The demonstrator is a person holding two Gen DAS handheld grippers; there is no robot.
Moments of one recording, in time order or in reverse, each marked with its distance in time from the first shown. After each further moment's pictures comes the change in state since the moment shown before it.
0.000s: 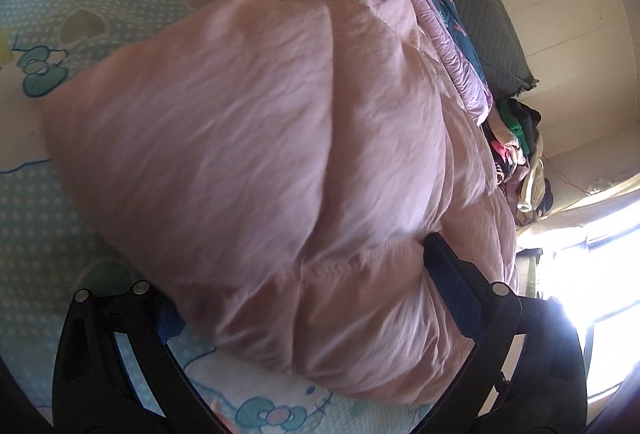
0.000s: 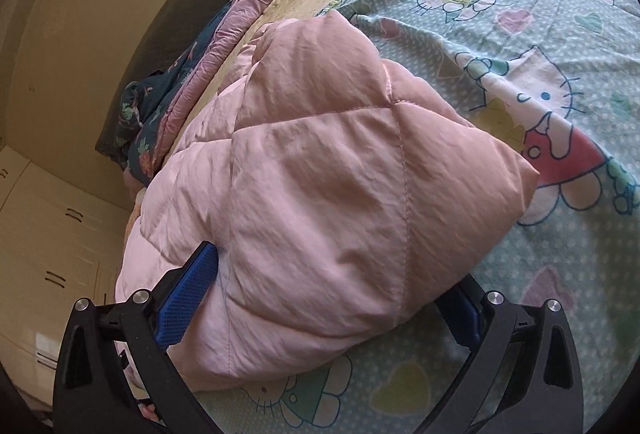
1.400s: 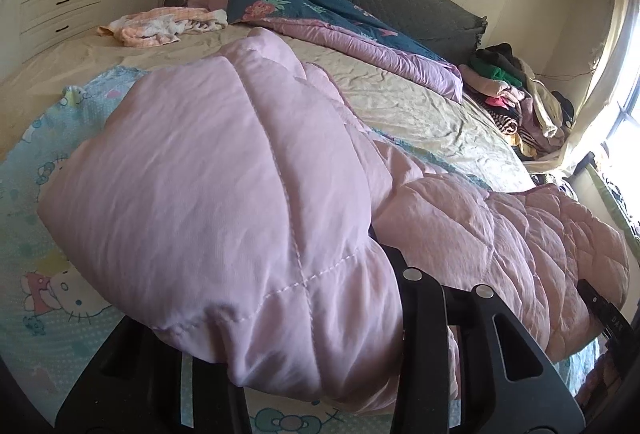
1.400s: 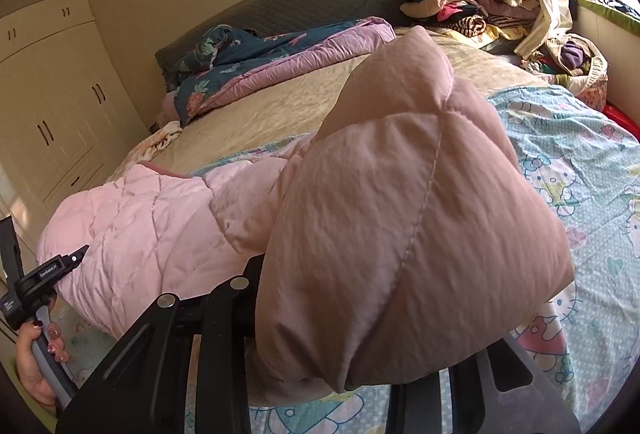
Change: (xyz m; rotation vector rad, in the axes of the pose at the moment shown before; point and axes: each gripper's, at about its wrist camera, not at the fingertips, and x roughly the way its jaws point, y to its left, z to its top) left arm -0.059 -0.105 -0.032 0.563 -0.255 0.156; right arm -0.042 0.103 0.001 -0.623 -0.111 0.006
